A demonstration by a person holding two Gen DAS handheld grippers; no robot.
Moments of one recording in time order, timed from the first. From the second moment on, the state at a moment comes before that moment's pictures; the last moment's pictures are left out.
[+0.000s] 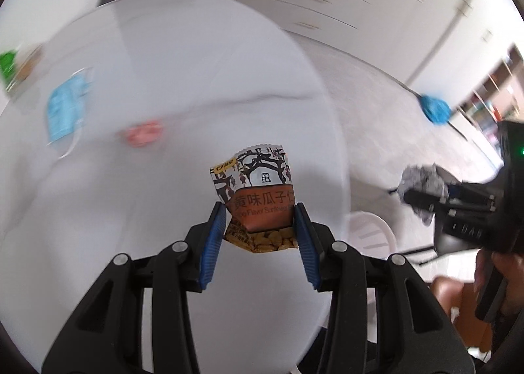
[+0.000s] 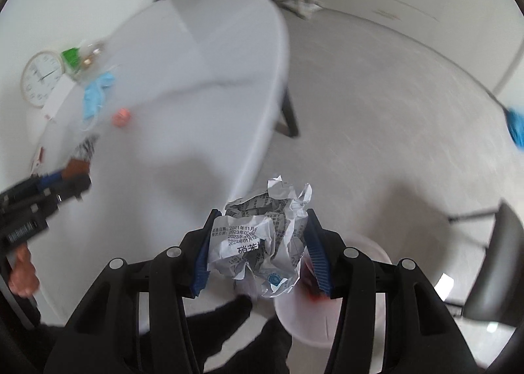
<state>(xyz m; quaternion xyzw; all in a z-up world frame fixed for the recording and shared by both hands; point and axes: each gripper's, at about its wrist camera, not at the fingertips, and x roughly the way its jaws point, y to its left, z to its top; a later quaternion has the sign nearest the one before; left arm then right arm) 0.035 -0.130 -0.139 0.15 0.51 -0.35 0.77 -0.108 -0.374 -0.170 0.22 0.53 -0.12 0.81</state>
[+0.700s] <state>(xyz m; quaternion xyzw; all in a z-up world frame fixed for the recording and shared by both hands) -0.090 -0.255 -0.145 0.31 0.48 -0.52 0.64 -0.248 -0.441 -0.215 0.29 0.53 -0.28 0.75</state>
